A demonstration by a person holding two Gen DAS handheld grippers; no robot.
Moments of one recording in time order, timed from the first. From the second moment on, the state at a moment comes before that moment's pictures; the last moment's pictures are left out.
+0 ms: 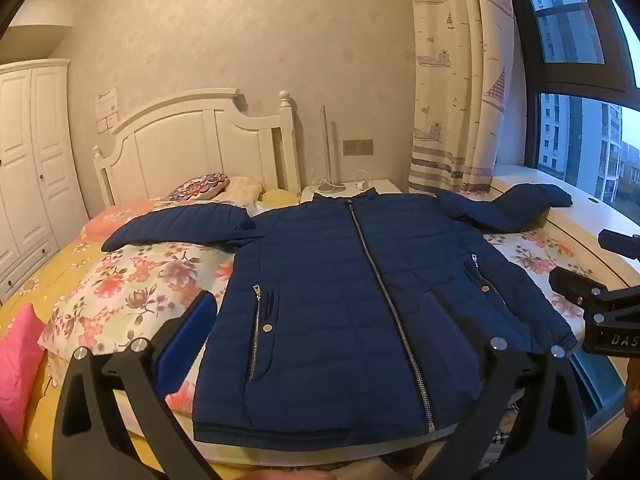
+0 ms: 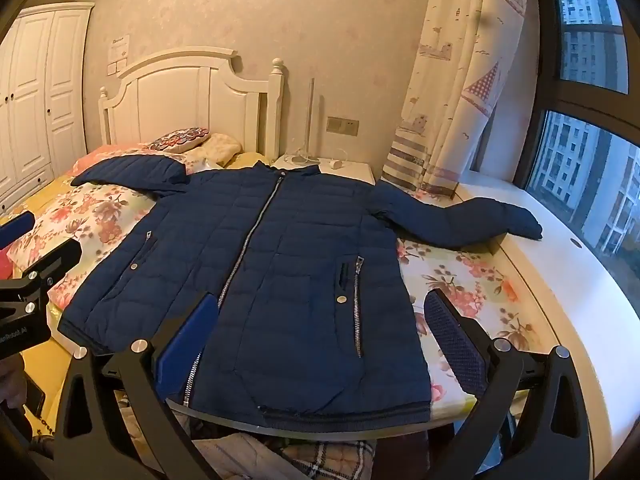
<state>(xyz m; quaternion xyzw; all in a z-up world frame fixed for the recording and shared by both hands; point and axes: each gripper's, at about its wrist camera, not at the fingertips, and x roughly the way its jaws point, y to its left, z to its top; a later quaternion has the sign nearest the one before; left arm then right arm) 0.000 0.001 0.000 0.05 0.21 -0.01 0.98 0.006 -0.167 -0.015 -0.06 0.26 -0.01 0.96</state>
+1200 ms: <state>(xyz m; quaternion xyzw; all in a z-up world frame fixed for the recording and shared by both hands) 0.000 0.007 -0.006 0.05 0.22 -0.01 0.97 0.007 -0.164 -0.018 -0.05 0.27 0.00 0.96</state>
